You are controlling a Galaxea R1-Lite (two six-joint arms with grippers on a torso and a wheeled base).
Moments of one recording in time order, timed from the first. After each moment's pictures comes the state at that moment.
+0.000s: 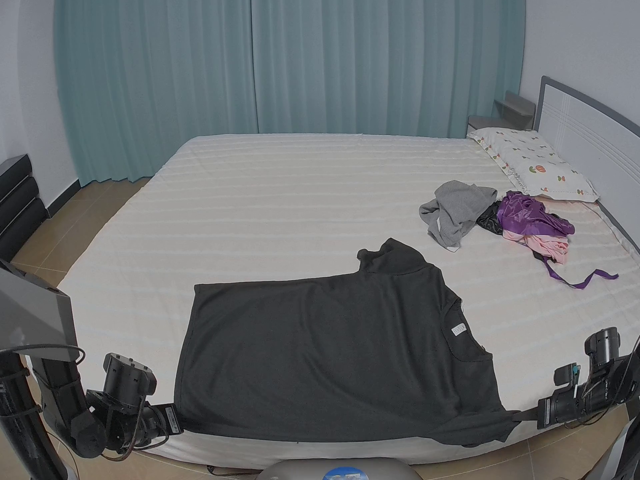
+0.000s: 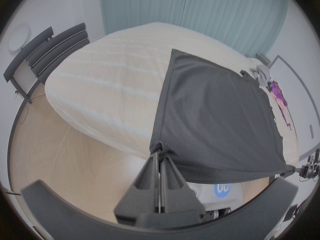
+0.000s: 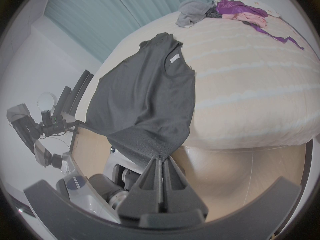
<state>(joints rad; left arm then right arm) -0.27 2.05 -0.03 -1.01 0.19 -0.54 -0.21 1.89 -0.08 -0.64 0.54 -0.15</state>
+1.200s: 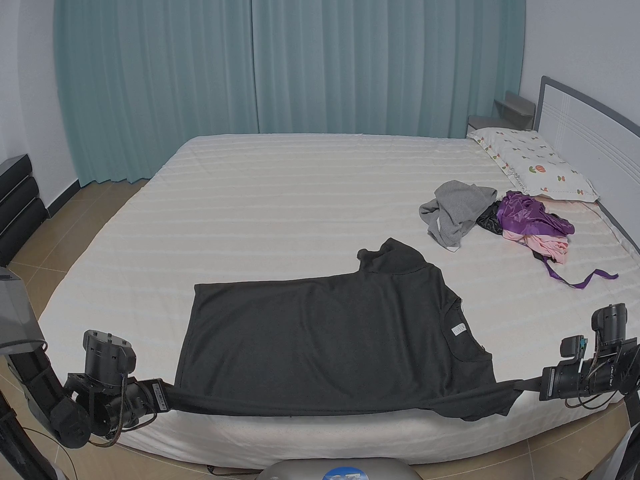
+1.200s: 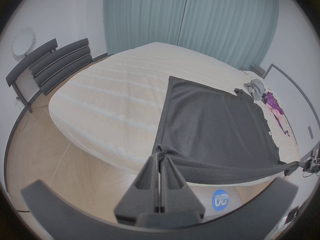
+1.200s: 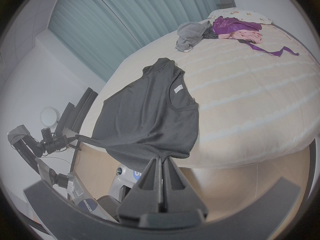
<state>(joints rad) -0.22 1.87 -0.09 -0.94 0.23 -0.45 -0.15 1.77 -0.16 -0.66 0.54 0.06</state>
